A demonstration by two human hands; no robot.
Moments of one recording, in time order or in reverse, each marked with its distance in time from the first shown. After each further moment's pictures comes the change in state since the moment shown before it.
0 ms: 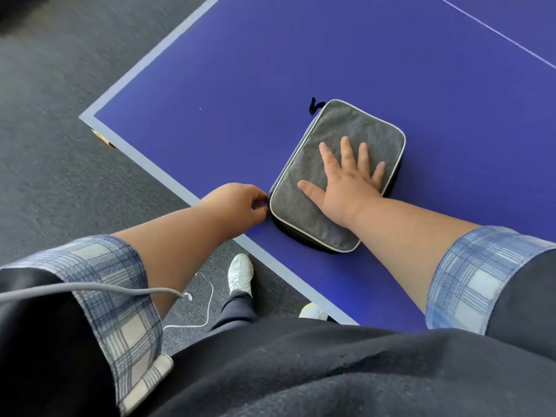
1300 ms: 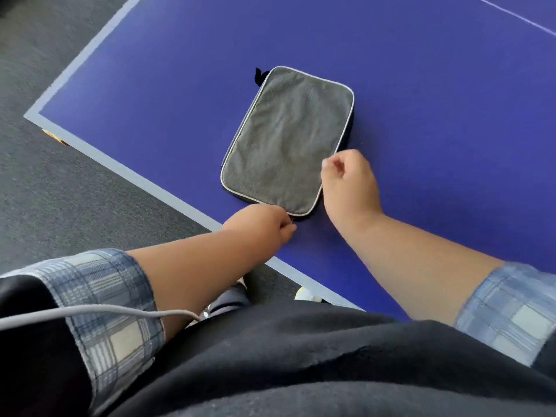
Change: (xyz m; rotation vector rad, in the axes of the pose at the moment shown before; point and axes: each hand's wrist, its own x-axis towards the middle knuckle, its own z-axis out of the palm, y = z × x) left_hand -0.046 0.116 0.068 0.141 -0.181 0.075; right_hand -0.092 0.050 0.004 0.802 0.389 0.261
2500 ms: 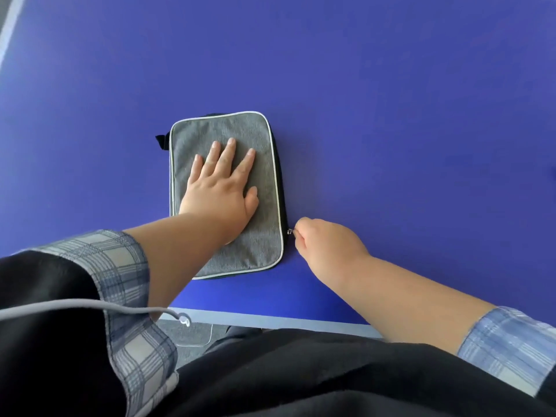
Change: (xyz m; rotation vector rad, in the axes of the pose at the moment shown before) left_hand 0.133 0.008 -0.065 0.459 0.335 0.348; right_hand -0.012 0.046 -0.014 -0.491 -0.362 -0.004
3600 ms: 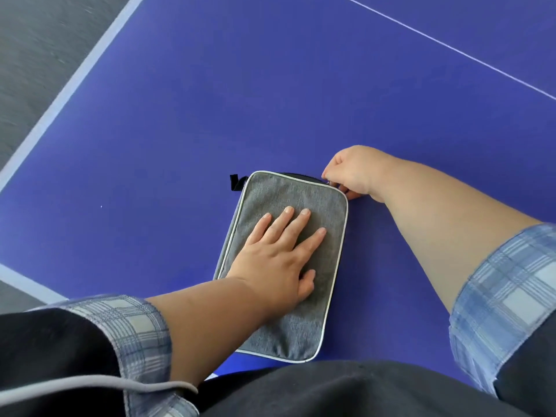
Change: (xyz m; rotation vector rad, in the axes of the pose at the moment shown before) left_hand 0.008 -0.010 -0.012 -0.197 -0.011 0.039; right_hand 0.256 -0.058 -0.136 0.288 -0.291 0.166
